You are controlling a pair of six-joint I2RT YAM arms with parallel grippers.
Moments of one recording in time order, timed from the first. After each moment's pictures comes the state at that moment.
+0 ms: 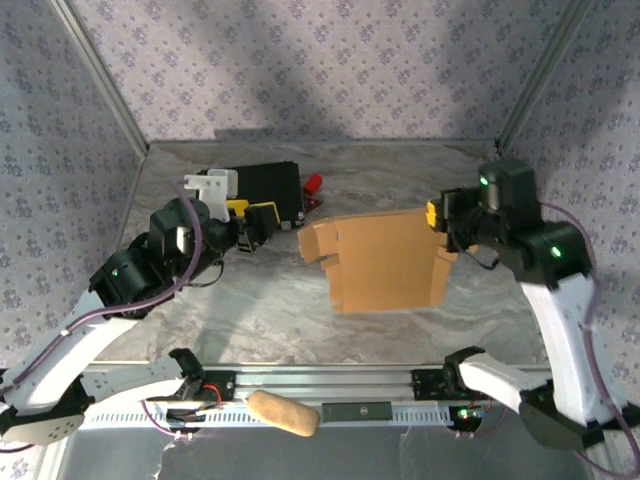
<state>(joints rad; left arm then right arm) -0.91 0.96 1.36 -0.74 -0.31 -0.55 0.34 1.13 1.63 -1.22 -0.12 1.74</state>
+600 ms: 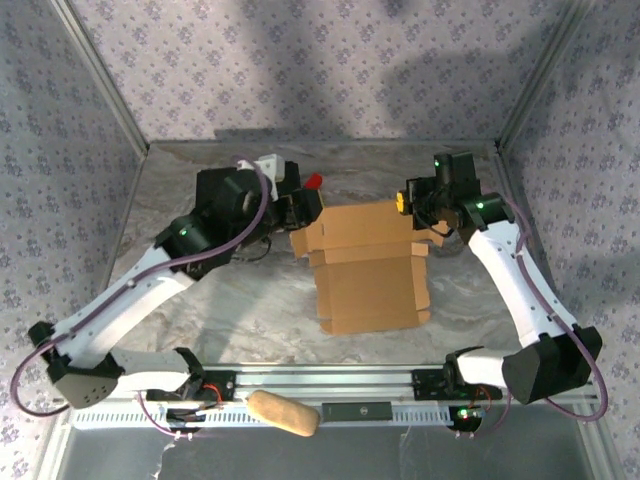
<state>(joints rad) -0.87 1.27 1.47 -0.67 -0.17 -0.78 0.27 1.27 1.30 -0.76 -0.24 1.69</state>
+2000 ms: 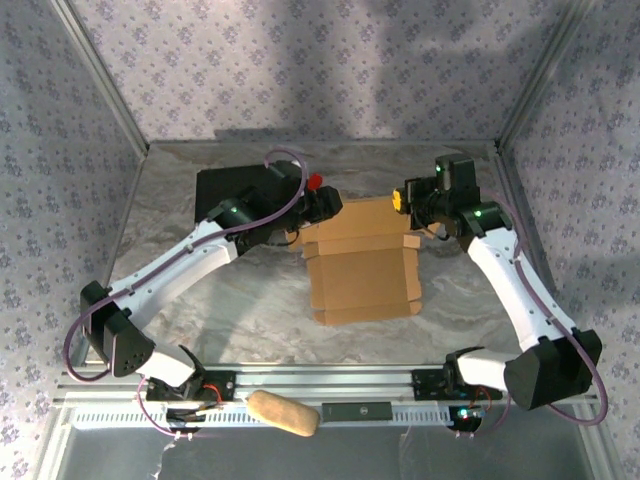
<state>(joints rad) -0.80 1.46 1.42 -0.54 -0.01 -0.95 0.26 1.24 1.21 -0.61 -0.28 1.68</state>
